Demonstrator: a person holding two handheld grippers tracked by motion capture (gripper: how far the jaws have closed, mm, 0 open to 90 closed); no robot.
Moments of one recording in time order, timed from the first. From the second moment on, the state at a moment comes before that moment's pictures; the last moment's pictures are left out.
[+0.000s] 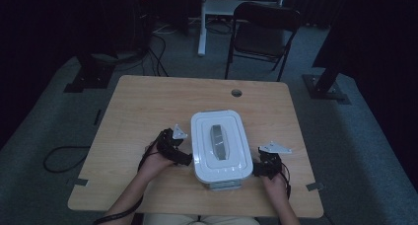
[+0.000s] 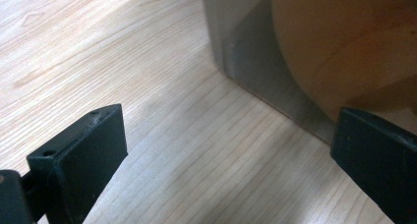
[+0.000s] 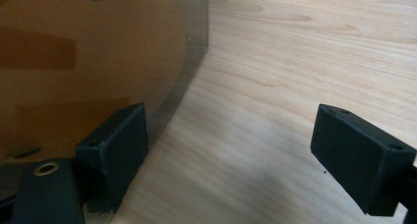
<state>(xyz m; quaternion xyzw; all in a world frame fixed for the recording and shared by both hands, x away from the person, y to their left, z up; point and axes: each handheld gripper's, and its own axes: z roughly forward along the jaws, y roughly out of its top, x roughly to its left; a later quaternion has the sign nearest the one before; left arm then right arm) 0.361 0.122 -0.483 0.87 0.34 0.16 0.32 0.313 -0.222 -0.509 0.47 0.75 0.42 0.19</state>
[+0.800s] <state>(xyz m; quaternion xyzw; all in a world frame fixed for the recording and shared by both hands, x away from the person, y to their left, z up) 0.347 0.156 -0.482 0.84 0.34 0.15 0.39 0.316 -0.228 -0.505 0.48 0.74 0.43 0.20</state>
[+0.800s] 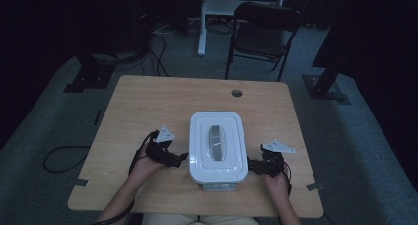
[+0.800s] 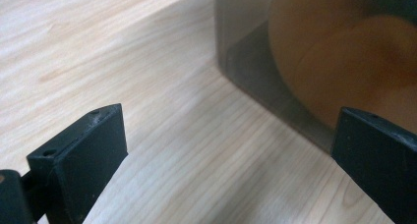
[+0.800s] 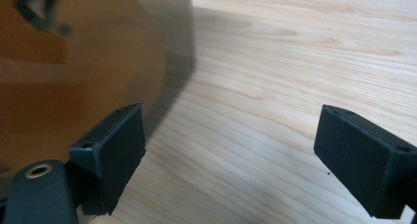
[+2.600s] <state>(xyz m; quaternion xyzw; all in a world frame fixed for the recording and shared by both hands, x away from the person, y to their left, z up) 0.293 0.276 -0.510 0.78 0.50 0.19 0.32 0.276 -0.315 -0.516 0.56 0.69 0.39 0.25</state>
